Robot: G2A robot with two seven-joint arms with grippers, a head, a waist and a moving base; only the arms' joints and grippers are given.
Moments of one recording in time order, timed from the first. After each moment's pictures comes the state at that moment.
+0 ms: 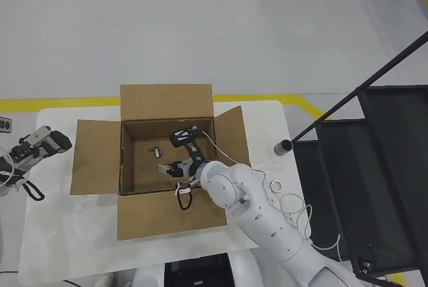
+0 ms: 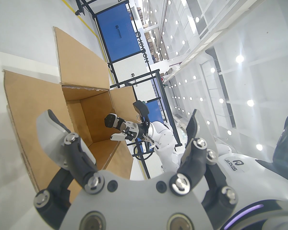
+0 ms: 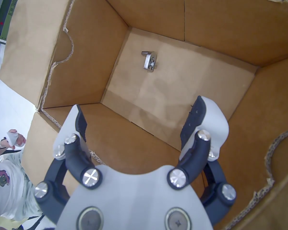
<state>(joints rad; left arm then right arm) 1.30 -0.98 -1.84 -1.41 -0.49 -0.38 -1.20 -1.19 -1.49 0.95 -1.66 -1.01 0.17 0.81</state>
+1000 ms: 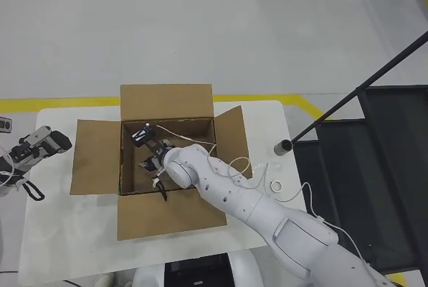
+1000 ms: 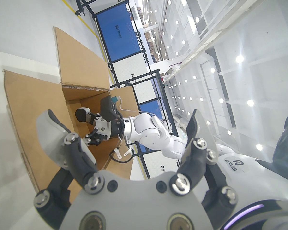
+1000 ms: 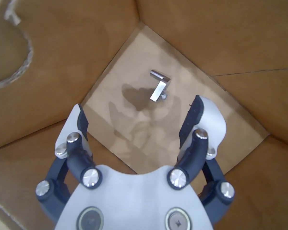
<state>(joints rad) 1.30 -0.98 -1.84 -1.41 -0.49 -0.38 -1.20 -0.74 -1.68 0.63 -1.00 -0.99 0.11 0.70</state>
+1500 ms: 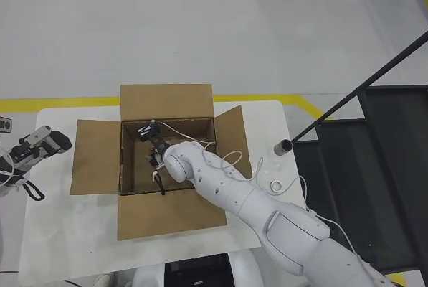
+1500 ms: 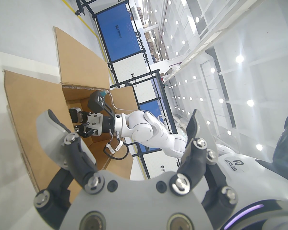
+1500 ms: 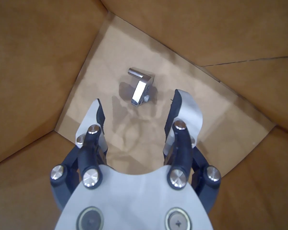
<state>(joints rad) 1.30 -0.98 -1.84 -1.41 -0.49 -0.38 -1.20 -0.68 -1.75 0.61 -0.79 -0.92 0.16 0.65</state>
